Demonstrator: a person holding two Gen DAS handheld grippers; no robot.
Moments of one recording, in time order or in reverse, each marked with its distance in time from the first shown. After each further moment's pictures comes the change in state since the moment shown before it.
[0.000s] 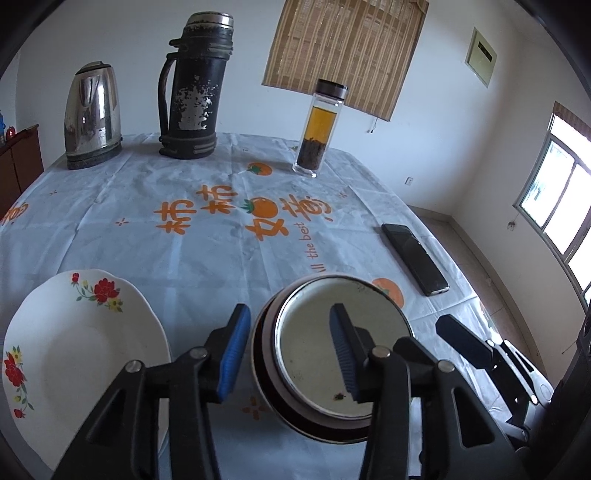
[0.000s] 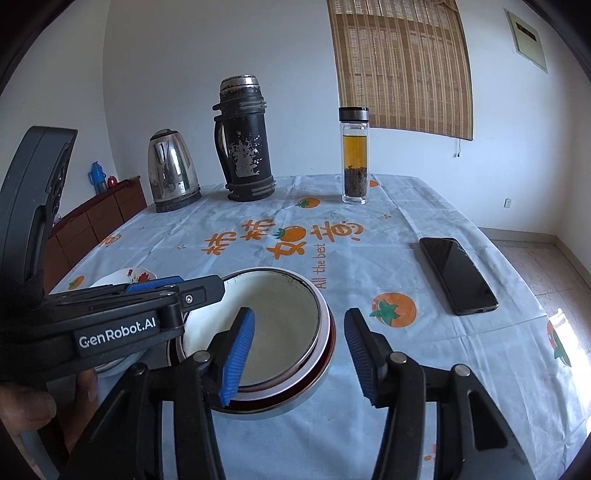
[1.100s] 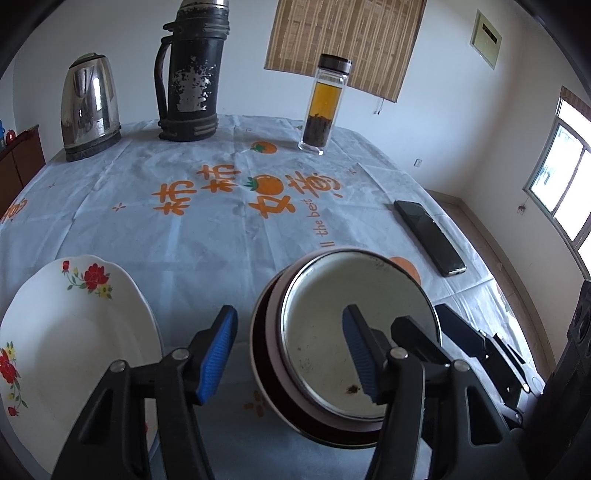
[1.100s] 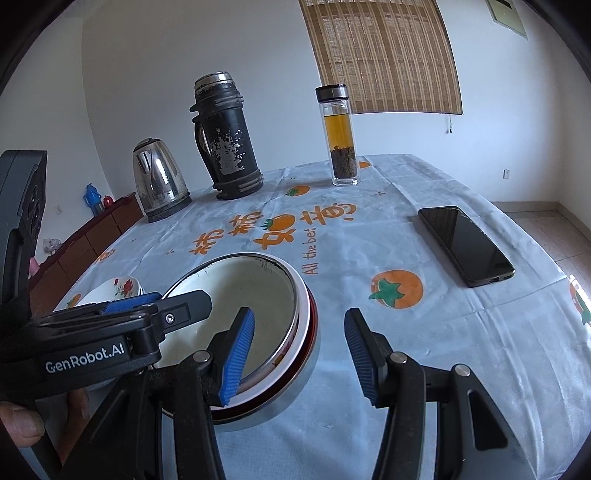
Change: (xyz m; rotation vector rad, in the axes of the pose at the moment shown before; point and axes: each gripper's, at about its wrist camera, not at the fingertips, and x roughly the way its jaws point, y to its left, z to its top) left arm 0.024 -0.001 -0.008 0.024 0.080 0.048; right arm 0.029 -0.023 -0.017 0.114 0.018 0.027
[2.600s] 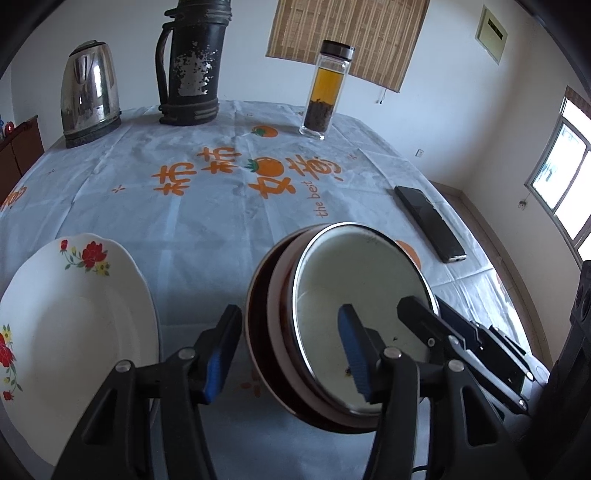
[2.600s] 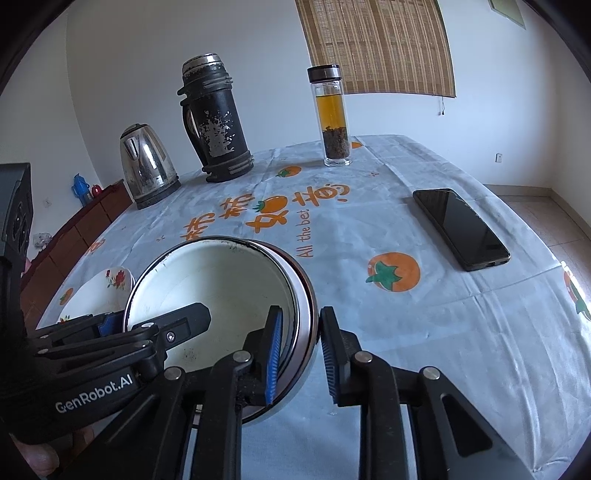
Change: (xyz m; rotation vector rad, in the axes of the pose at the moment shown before) left arm 0.001 -0.001 -0.008 -0.003 0.051 -0.010; right arm 0.003 0.005 0.003 0.021 0.086 -0.036
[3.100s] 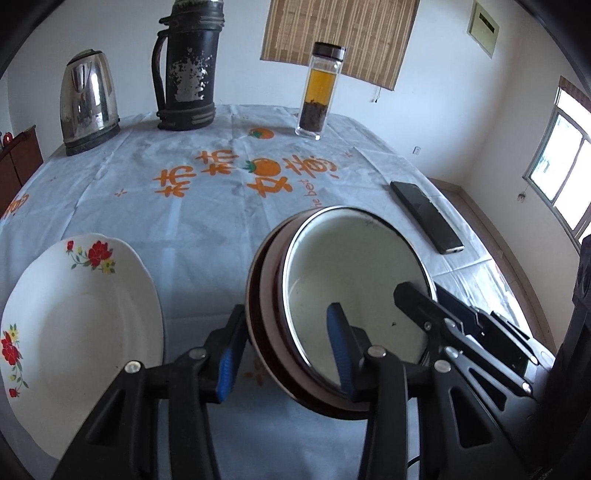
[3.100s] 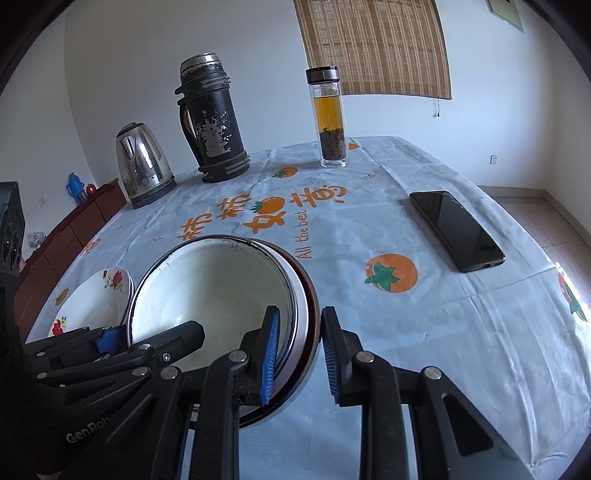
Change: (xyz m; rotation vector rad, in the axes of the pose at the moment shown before) left arm -0.012 -0.004 -0.006 0.035 -0.030 0.010; right arm -0.002 0.005 0.001 0.000 -0.001 -0.027
